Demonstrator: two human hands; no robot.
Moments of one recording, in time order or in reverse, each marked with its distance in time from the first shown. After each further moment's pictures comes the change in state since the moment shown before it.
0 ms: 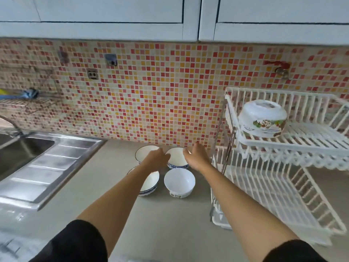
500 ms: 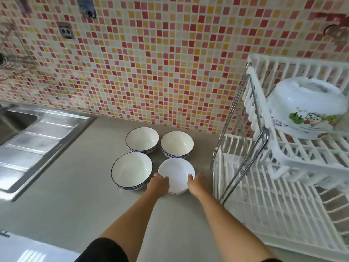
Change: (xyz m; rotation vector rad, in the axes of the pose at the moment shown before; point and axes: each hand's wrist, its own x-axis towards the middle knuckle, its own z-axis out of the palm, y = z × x) left_hand 0.081 -0.057 0.158 -0.179 -0.162 -0.453; right_hand 0.056 0.133 0.104 -0.101 -0.128 0.407
